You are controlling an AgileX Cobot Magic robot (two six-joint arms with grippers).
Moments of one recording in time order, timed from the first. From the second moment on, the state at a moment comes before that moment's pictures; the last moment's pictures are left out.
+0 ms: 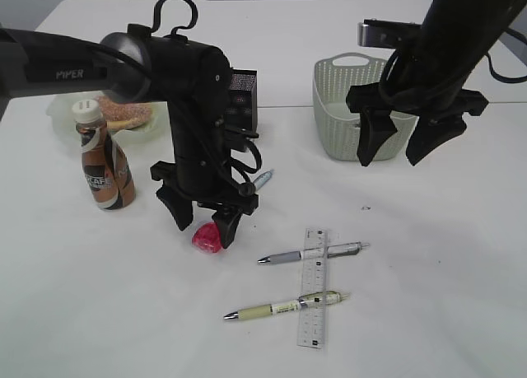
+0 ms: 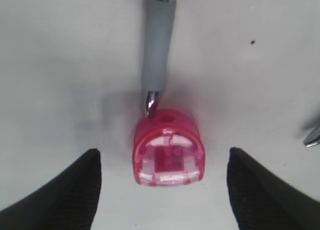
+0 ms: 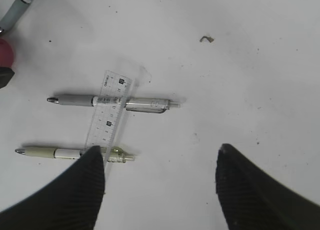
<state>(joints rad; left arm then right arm) -0.57 2.35 -1.85 -0.03 1.21 -0.10 0.24 1.89 -1.61 0.17 1.23 0.03</state>
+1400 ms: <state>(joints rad) -0.57 2.39 -1.85 -0.04 1.21 -0.09 0.24 1.89 -1.61 0.18 1.23 0.03</state>
